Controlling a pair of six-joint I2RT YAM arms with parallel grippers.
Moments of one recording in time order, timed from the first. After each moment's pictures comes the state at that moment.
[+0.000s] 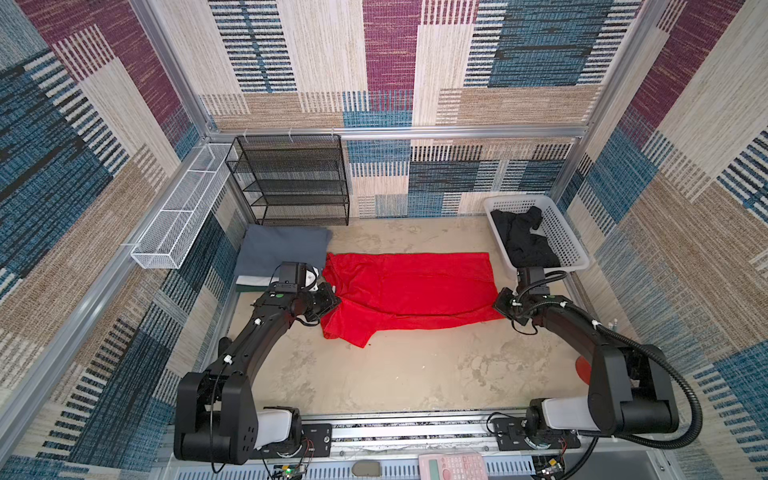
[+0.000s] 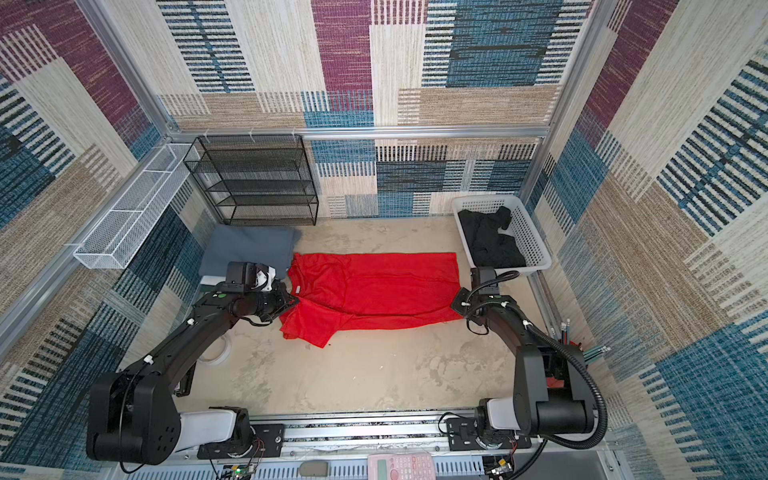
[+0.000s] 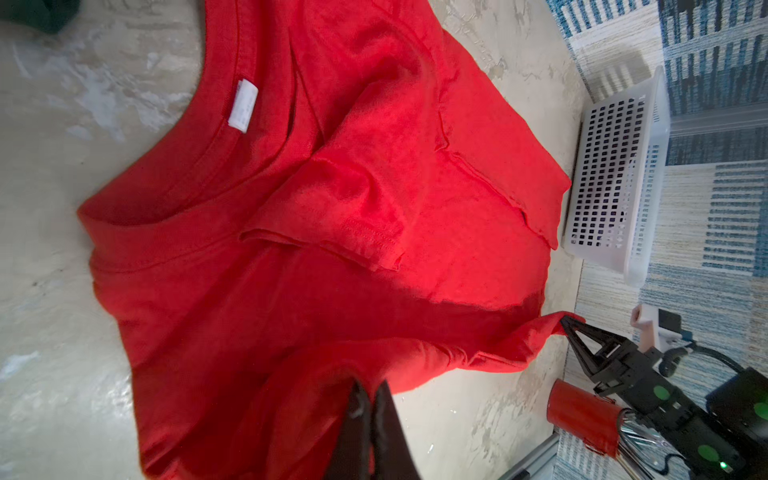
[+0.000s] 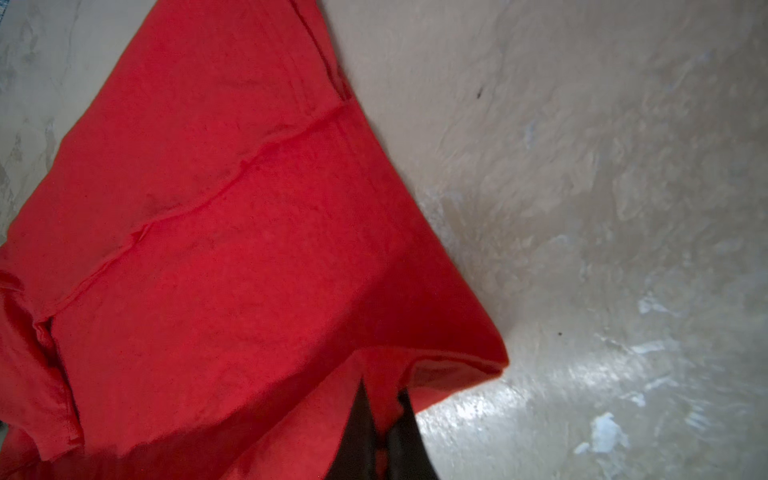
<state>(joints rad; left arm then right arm) -0.09 1.33 0.87 -0.48 0.45 -0.62 0.00 1.39 0.74 -0.37 -0.12 0.61</state>
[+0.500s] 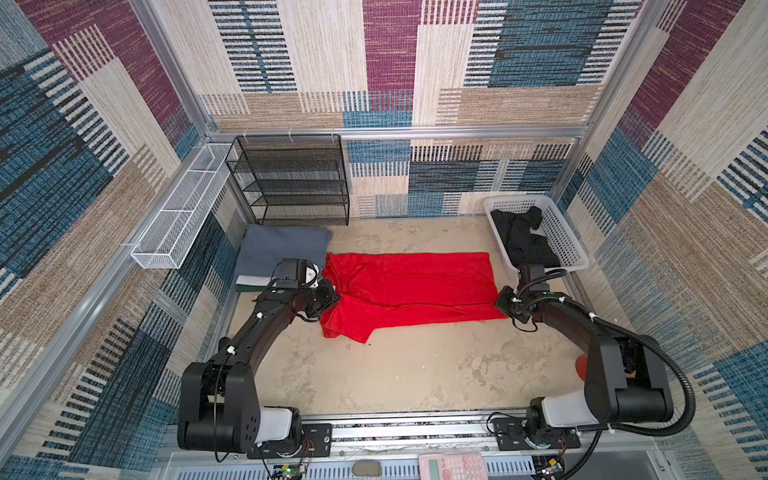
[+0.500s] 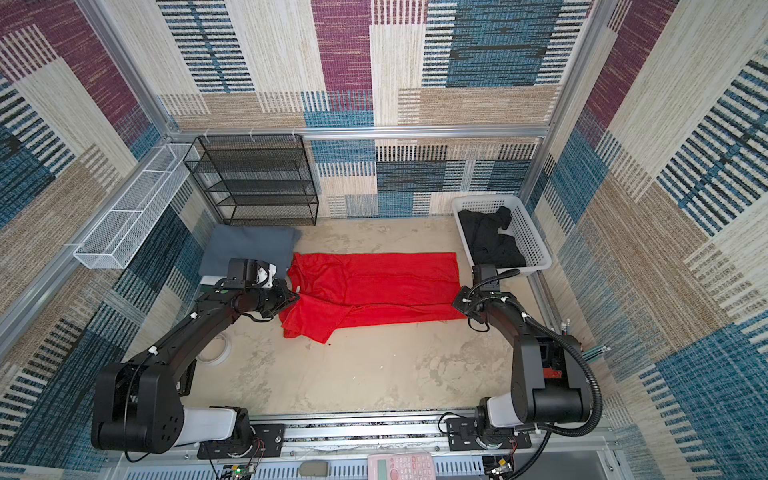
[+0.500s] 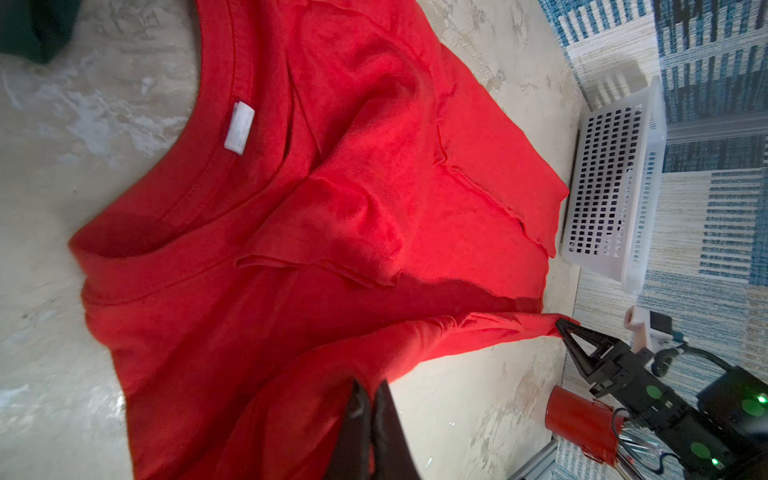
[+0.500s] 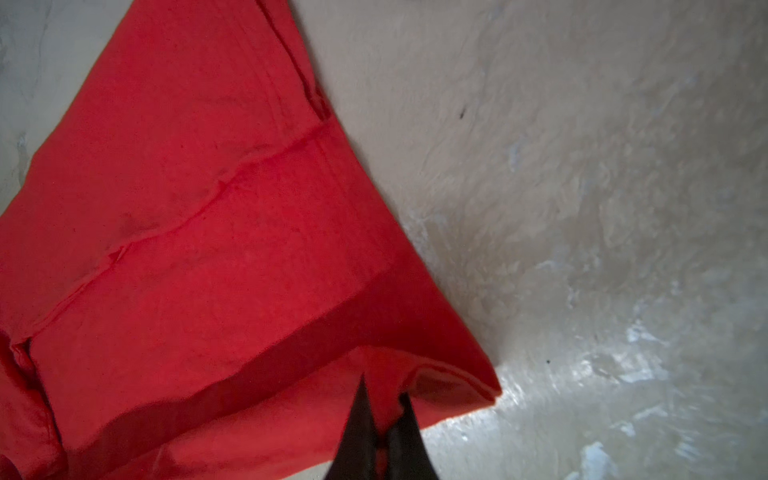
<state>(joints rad) -0.08 1.37 0.90 -0.45 0.46 -0.62 -0.02 1.44 0.76 -0.36 -0.11 0.59</state>
